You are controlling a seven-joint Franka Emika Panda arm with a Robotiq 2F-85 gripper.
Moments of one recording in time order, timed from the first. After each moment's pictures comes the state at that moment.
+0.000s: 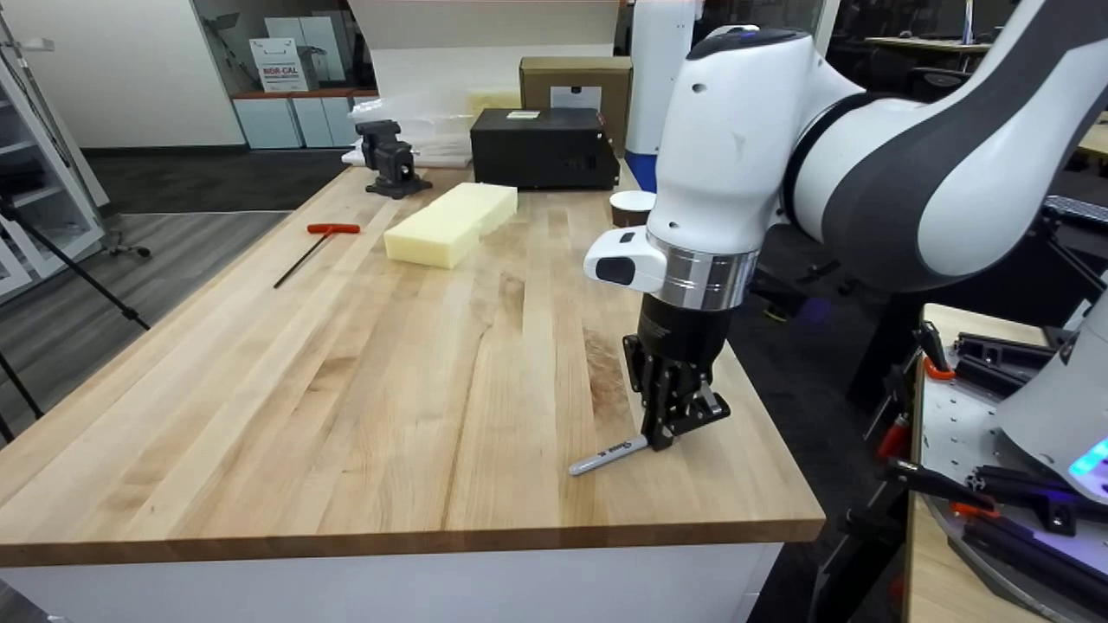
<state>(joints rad) 0.34 0.19 0.28 -2.50 -0.10 2.77 -0.33</state>
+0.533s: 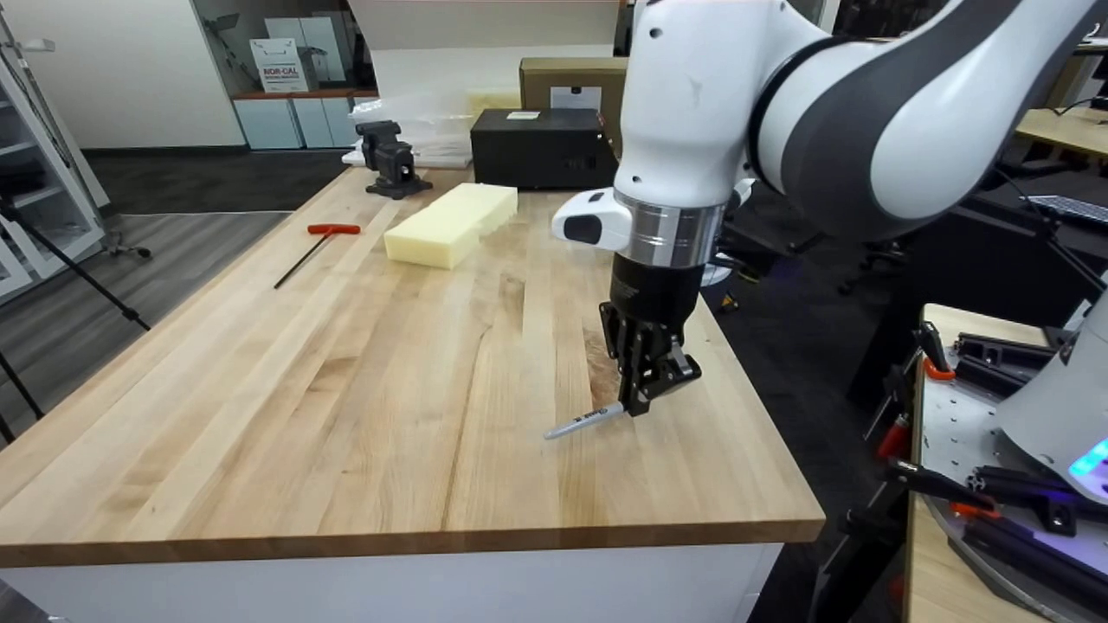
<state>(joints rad) 0.31 0.16 0.28 -2.41 -0.10 2.64 -0.36</state>
